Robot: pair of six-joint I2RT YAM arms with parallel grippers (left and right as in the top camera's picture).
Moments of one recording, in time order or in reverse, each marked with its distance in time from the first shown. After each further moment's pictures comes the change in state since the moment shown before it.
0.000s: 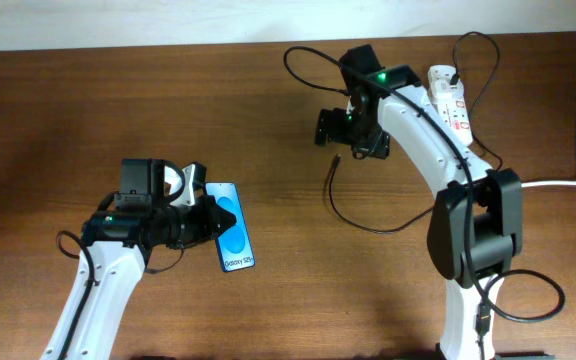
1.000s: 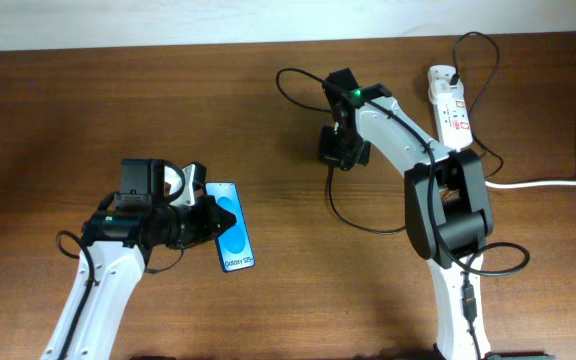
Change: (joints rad) left arm 0.000 0.000 0.000 0.000 0.000 0.000; right arm 0.026 0.185 -0.027 0.101 0.026 0.032
